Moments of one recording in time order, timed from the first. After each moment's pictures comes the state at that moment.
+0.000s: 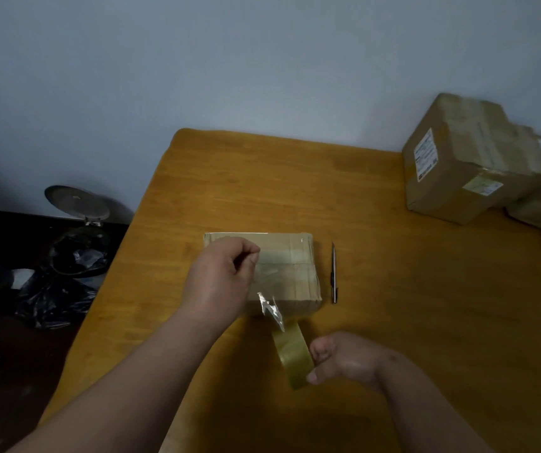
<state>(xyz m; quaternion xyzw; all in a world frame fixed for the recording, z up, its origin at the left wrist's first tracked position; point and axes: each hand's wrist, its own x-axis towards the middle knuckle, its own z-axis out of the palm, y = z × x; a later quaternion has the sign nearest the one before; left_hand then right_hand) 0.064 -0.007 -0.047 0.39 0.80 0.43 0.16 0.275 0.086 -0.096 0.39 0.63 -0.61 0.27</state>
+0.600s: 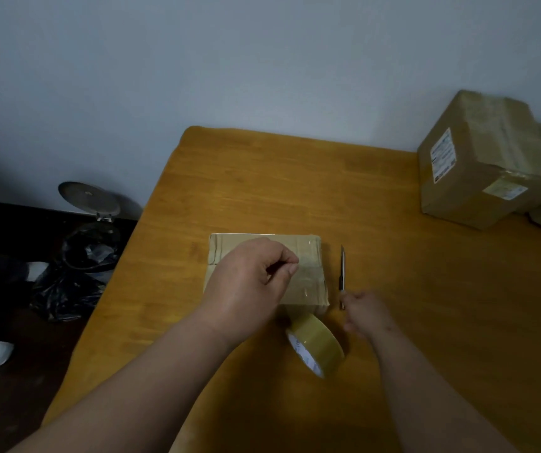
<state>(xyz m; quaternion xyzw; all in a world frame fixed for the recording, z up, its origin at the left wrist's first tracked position) 0.082 0.001 -0.024 0.51 0.73 0.42 0.16 0.248 0.145 -0.134 0.67 0.57 -0.47 0.04</state>
